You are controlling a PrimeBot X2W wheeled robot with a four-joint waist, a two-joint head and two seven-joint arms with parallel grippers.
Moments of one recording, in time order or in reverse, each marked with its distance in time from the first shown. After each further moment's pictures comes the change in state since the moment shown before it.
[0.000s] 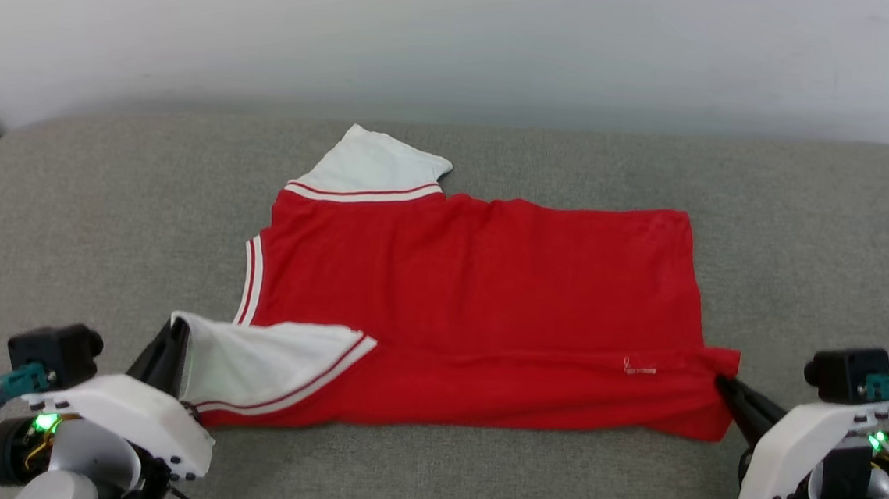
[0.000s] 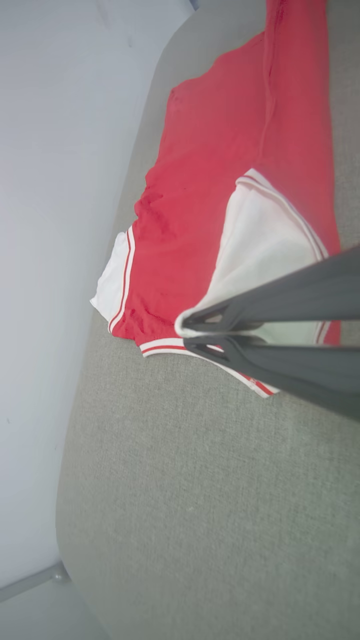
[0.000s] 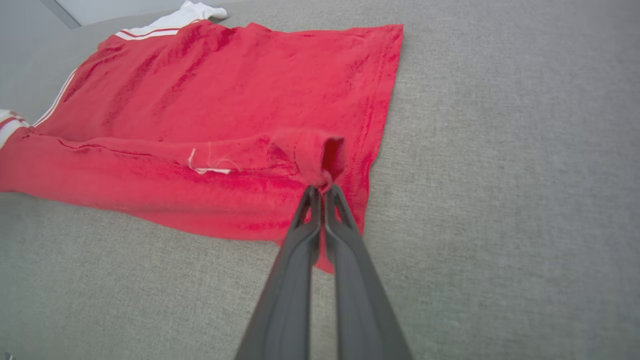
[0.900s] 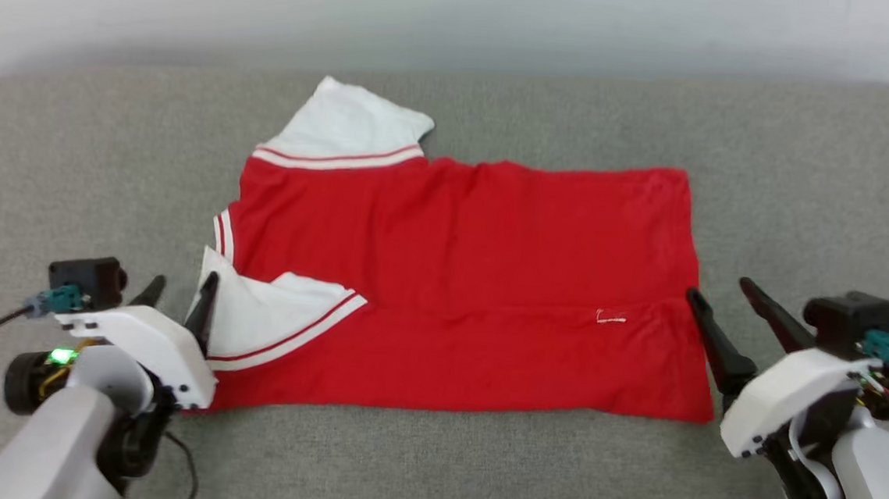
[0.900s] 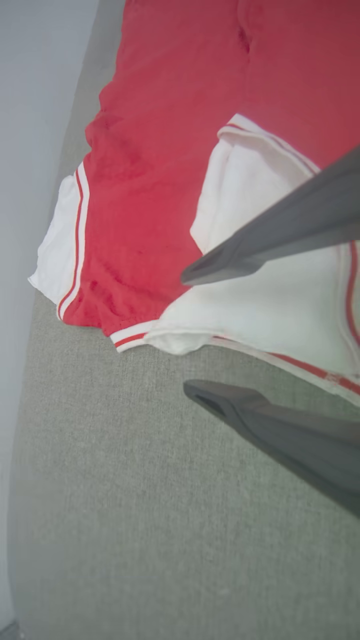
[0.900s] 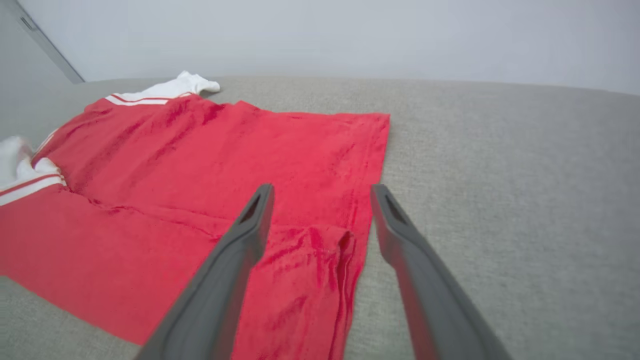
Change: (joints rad) left arm -0.367 -0.085 -0.092 0.528 0.026 -0.193 -0.040; right arm -0.266 -0.005 0.149 0.261 -0.018 0.000 -0.364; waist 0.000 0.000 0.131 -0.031
